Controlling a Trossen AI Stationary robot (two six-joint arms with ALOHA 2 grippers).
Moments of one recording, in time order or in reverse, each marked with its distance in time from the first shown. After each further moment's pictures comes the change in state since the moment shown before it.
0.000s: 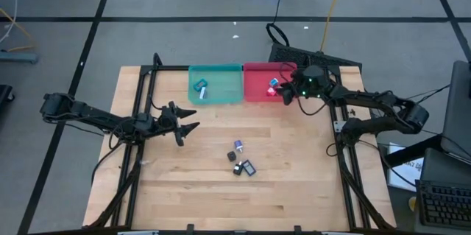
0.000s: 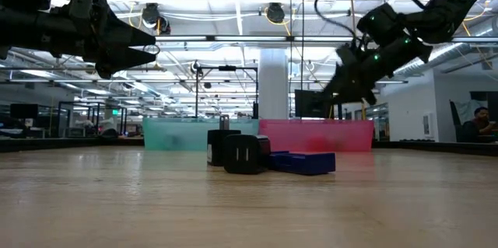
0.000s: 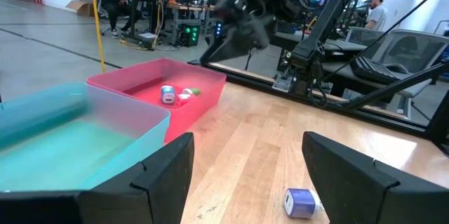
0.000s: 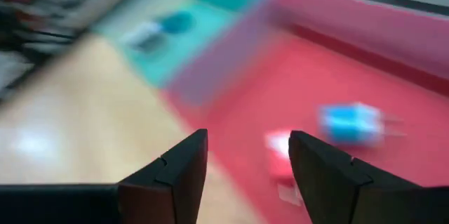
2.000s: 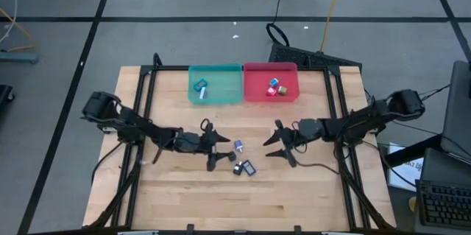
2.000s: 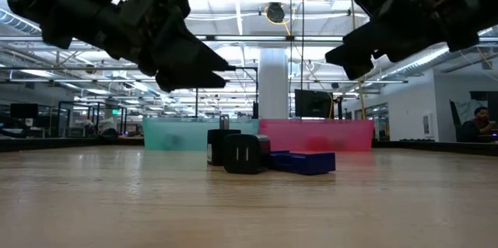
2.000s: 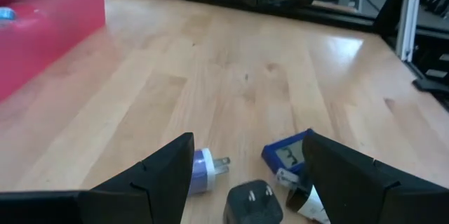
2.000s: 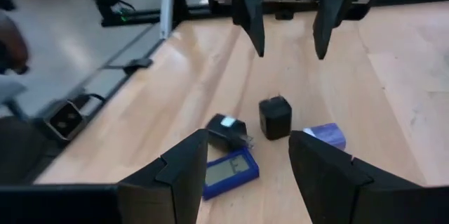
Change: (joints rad) left arm -0.137 0.776 0.495 -0.051 0.143 -0.051; right arm 0.866 0.062 -0.118 0.386 0.132 -0.160
